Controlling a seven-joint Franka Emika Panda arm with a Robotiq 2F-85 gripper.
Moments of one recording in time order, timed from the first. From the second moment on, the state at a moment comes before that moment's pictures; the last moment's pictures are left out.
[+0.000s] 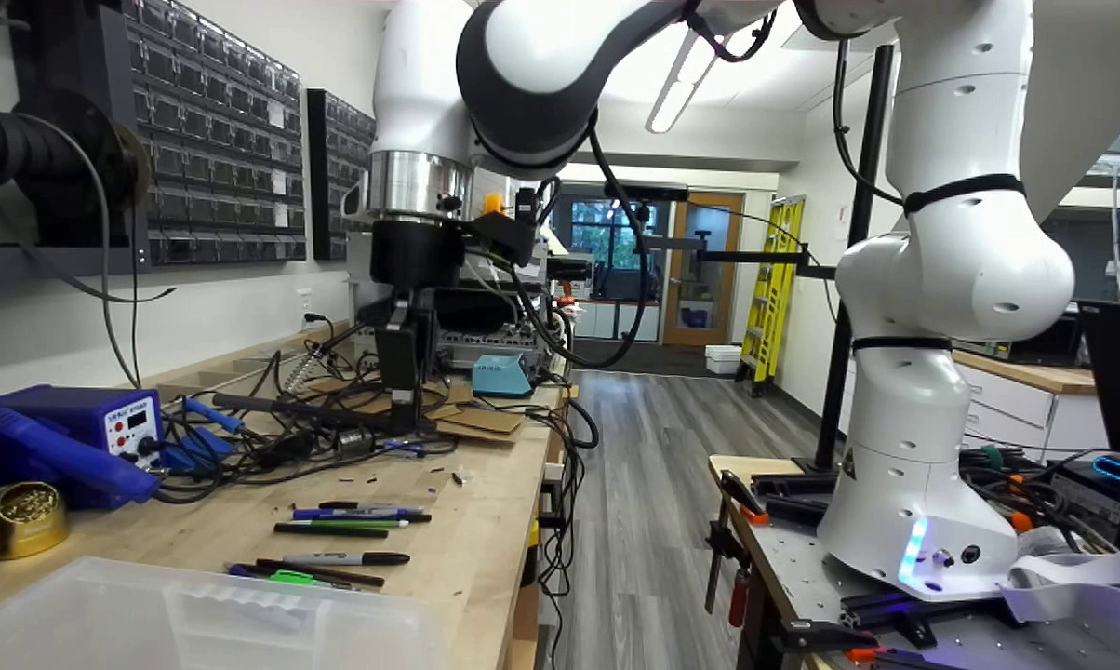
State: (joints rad) arm 0.10 0.06 0.15 -2.19 0.15 2.34 0.02
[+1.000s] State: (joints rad) arm 0.24 0.09 0.27 -2.13 0.22 2.26 0.22
